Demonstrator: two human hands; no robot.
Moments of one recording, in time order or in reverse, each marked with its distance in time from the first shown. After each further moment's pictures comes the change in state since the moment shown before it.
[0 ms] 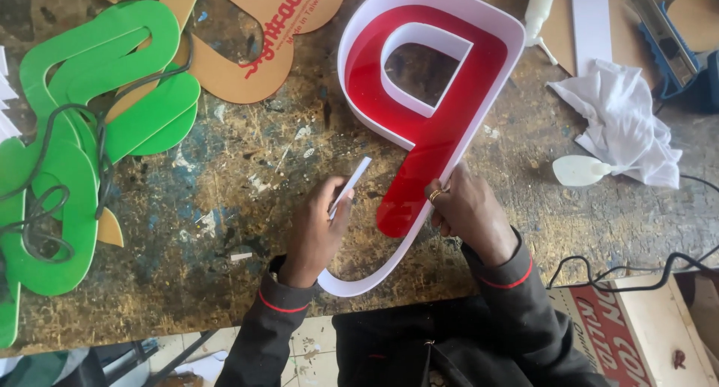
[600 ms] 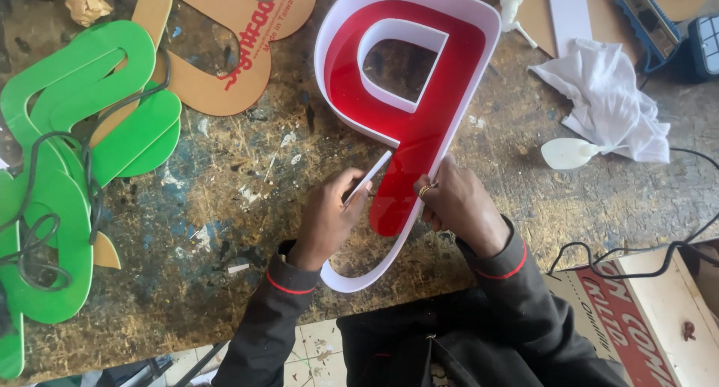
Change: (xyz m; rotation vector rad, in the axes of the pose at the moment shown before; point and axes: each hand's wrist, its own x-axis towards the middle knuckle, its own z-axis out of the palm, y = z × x) left_hand 0.033 0.017 0.018 -0.026 -0.188 -0.035; right_hand -0.003 -0.002 -0.003 0.074 -0.025 -0.014
